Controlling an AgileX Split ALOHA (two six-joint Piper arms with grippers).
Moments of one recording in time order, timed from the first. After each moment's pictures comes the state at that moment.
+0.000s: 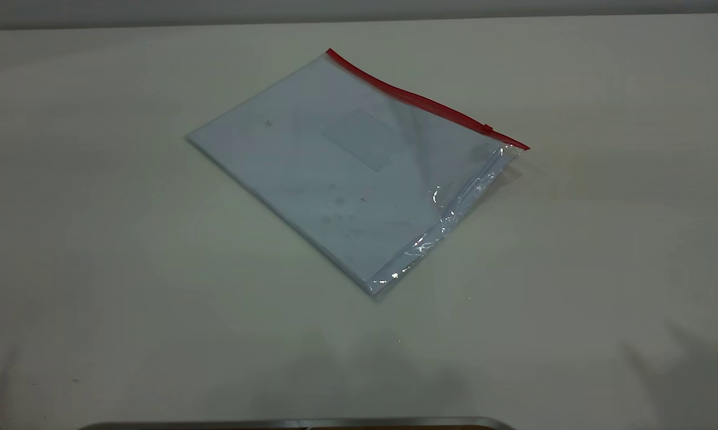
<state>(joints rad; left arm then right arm) 0.01 0.69 -0.70 -0.20 0.62 0.23 0.04 0.79 -0.48 0.68 0.56 -0.63</state>
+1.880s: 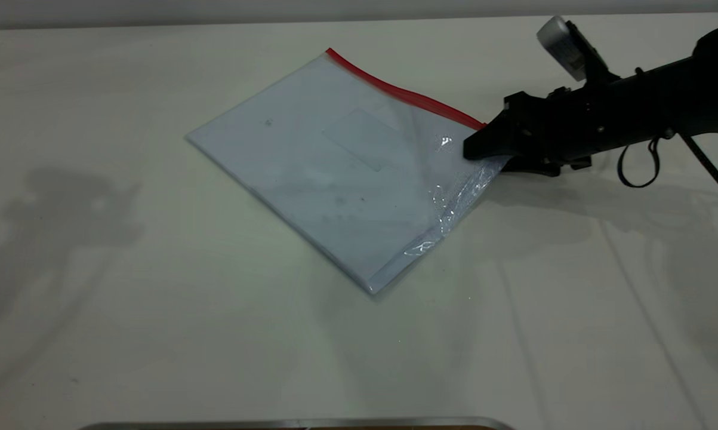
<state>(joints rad) 0.01 1.47 -0.99 -0.65 0.41 0.66 0.06 2.57 -1.25 1.79 0.77 -1.67</state>
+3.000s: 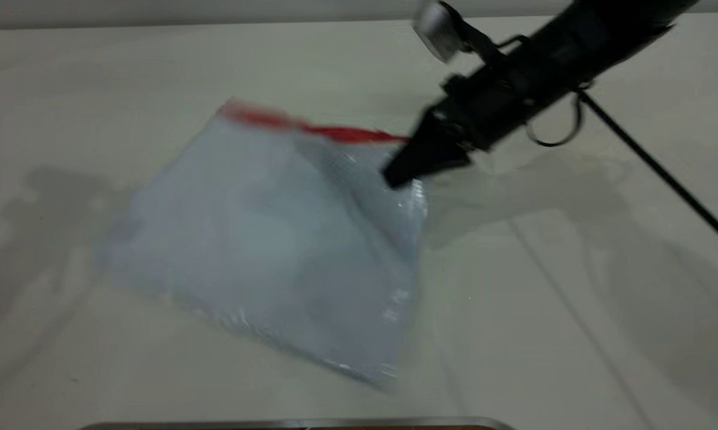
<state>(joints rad) 0.01 1.48 -0.99 -0.66 0.41 0.66 0.21 2.57 -1.53 1.18 1.07 -1.38</state>
